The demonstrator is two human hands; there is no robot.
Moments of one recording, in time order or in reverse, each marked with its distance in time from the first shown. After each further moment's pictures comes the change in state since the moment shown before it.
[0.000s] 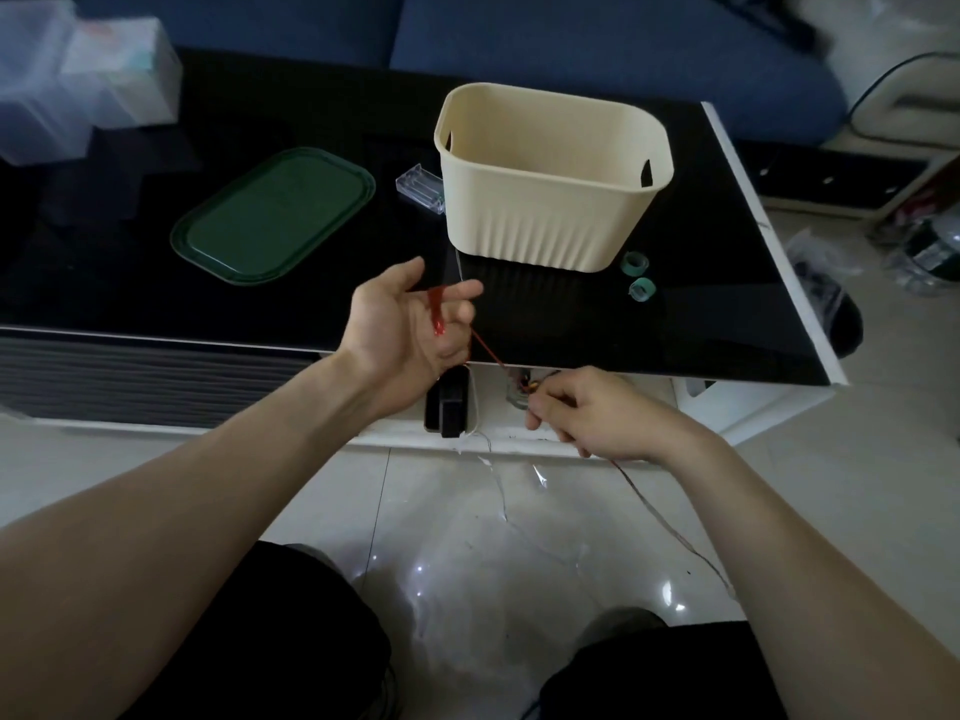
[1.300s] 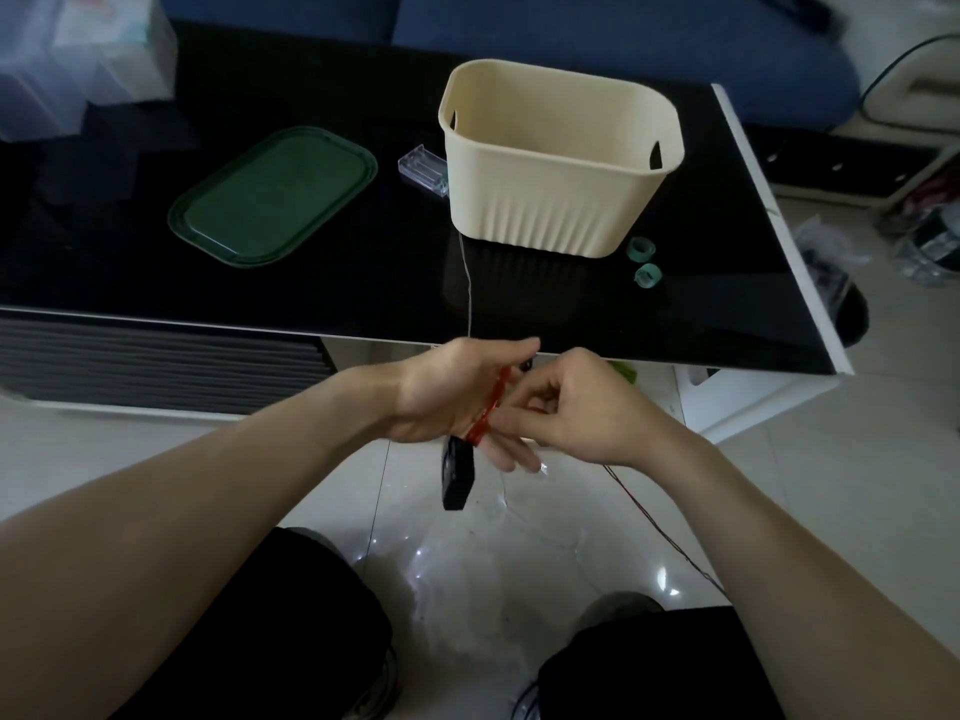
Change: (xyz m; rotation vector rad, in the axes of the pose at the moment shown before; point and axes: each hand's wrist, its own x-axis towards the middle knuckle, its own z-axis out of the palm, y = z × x) left_hand -0.016 -0.023 0.010 0.706 -0.470 -0.406; right_hand -0.011 -0.023 0.014 0.128 0.065 -0.237
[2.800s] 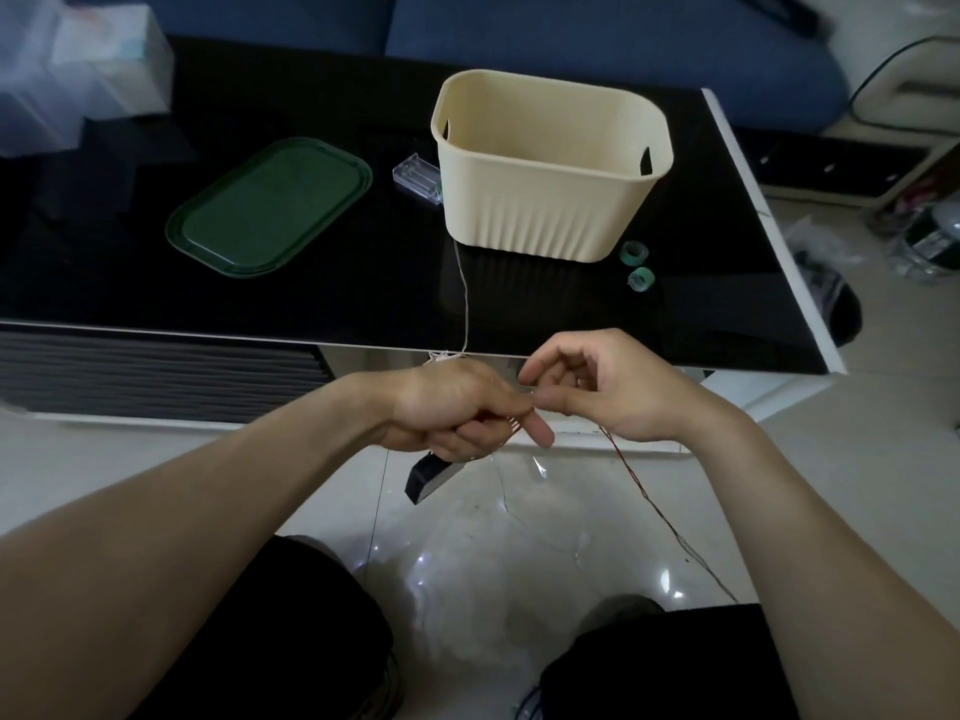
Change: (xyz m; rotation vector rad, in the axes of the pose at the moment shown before) left_hand 0.006 -0.008 -0.006 0.095 0.031 -0.101; right_hand 0.002 0.021 -0.032 0.100 -0.005 -0.027
